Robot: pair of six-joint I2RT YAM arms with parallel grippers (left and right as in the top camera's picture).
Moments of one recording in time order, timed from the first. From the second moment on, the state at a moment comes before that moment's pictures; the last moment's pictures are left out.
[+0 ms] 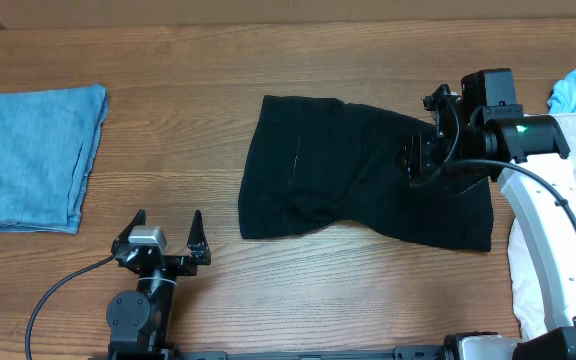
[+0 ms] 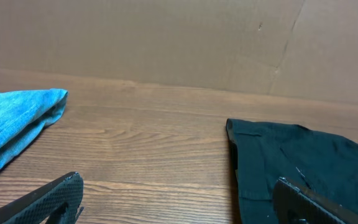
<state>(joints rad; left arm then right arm) -0.05 0.02 0.01 -0.08 0.02 -0.15 0.07 1.49 1.35 -1.08 -0.31 0.06</state>
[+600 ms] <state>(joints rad) -0.05 0.02 0.01 -0.05 0.02 -0.15 -0.07 1.49 1.35 -0.93 -0.30 0.14</state>
